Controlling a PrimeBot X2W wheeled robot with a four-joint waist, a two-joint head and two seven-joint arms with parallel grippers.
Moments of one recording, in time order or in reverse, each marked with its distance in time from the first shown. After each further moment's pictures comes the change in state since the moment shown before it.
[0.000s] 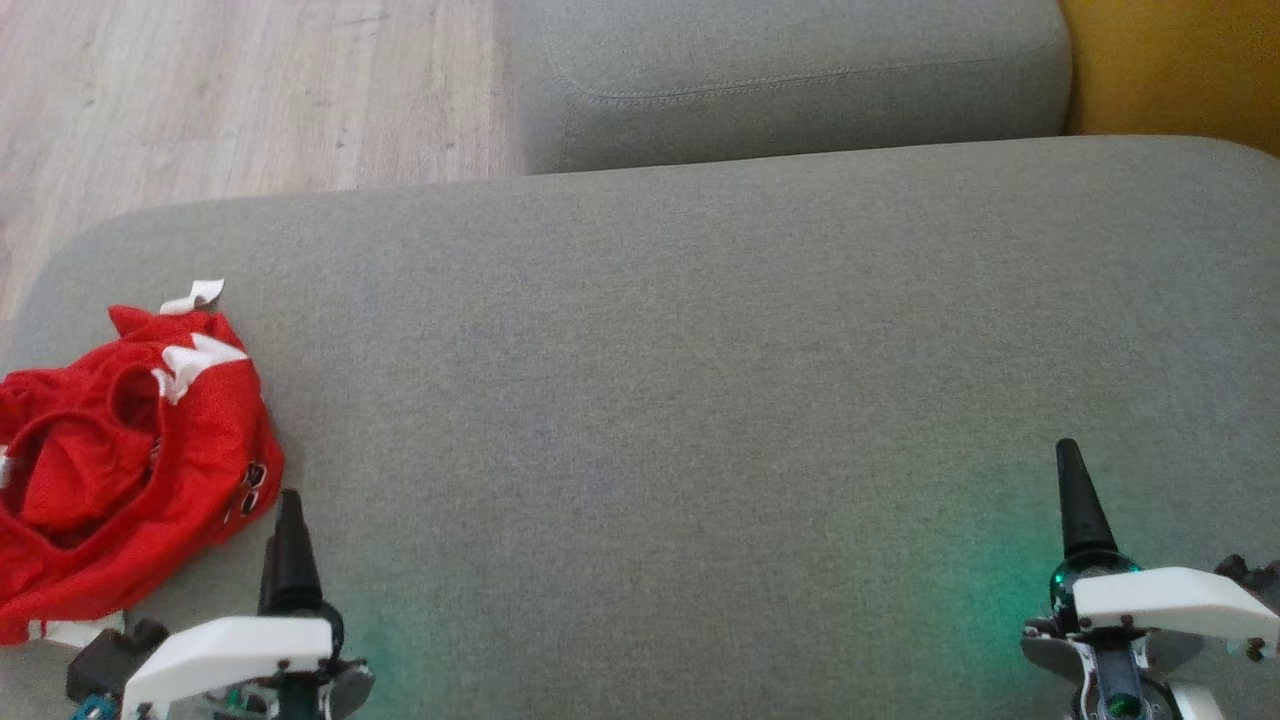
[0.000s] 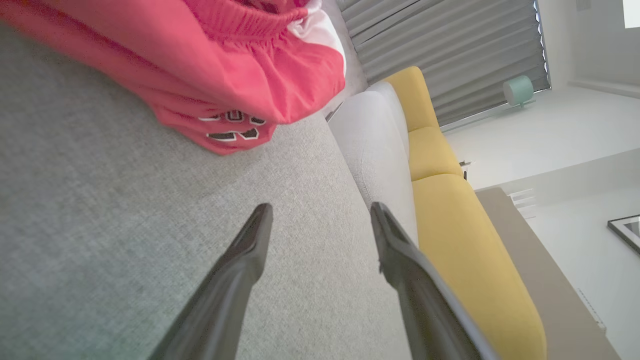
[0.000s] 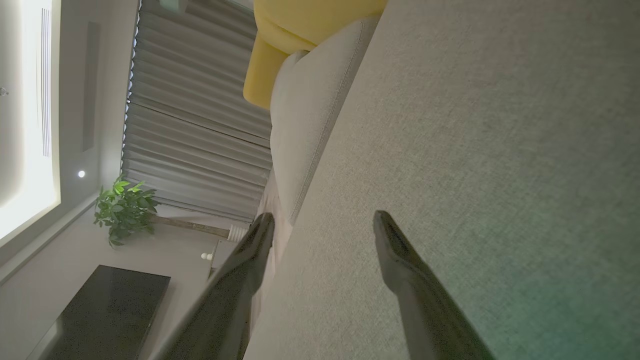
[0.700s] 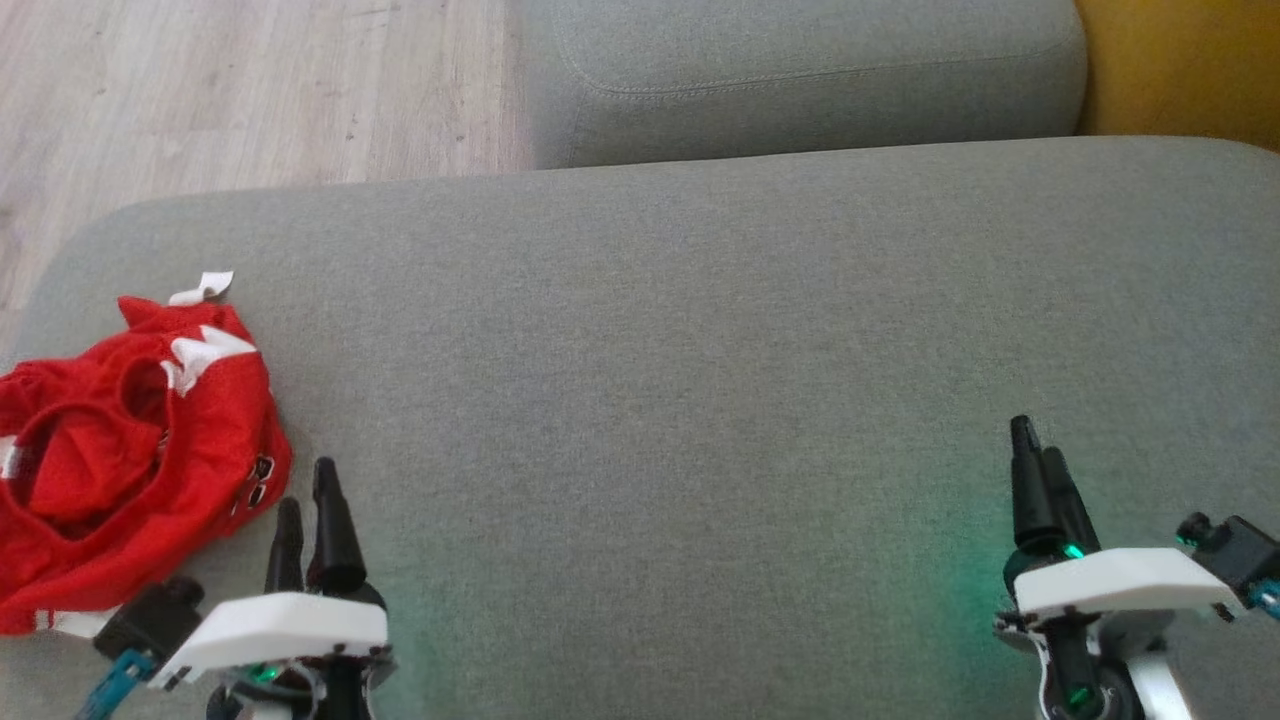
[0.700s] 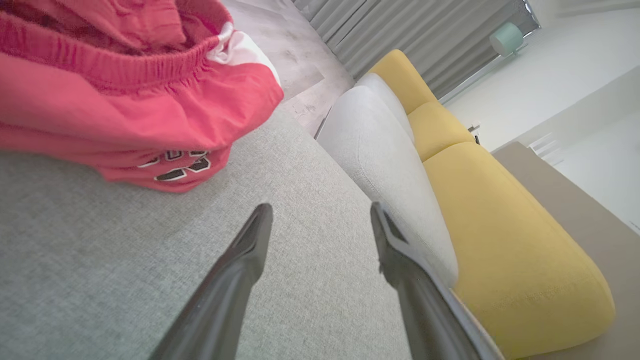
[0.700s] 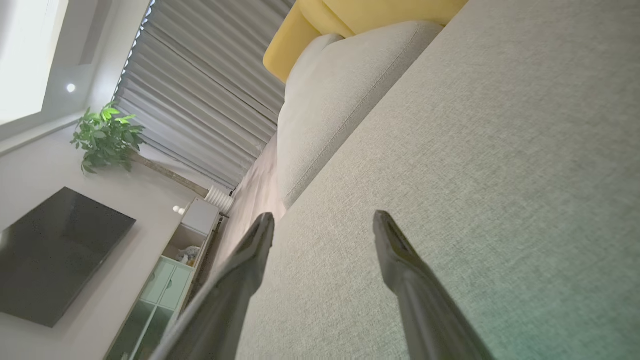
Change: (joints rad) left arm -0.015 0.001 -0.069 -0.046 0.275 0.053 -0.061; right arm -0.020 0.000 0.064 -0.020 -0.279 0.000 -0.060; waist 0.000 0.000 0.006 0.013
